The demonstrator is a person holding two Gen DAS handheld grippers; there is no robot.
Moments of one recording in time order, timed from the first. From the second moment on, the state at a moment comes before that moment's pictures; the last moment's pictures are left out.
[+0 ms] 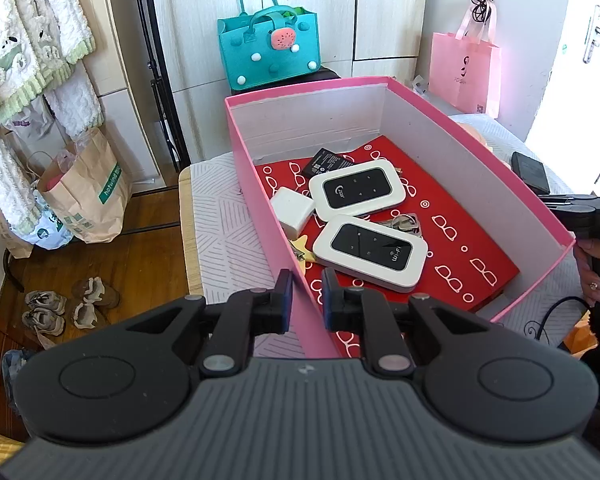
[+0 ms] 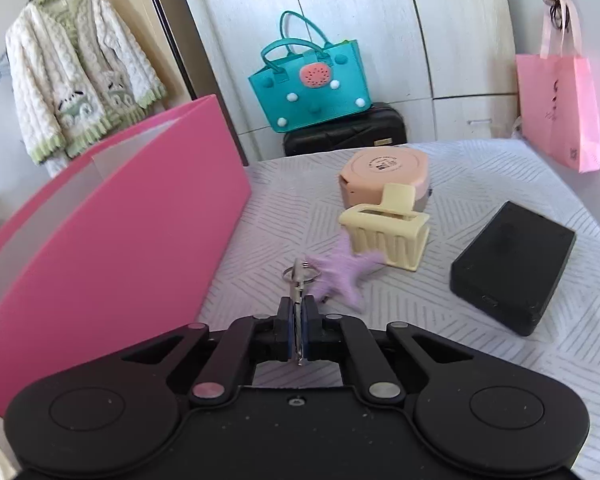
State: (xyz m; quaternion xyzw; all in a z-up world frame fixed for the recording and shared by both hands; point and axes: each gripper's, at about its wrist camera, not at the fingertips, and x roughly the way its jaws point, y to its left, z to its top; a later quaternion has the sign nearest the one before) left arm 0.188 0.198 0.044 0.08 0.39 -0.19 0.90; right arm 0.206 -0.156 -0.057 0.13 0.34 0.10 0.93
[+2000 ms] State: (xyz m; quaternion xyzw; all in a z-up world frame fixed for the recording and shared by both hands) left arm 0.214 0.178 0.051 0.13 0.47 -0.18 0.86; right arm 0.209 -0.092 0.054 0.06 0.34 0.38 0.86
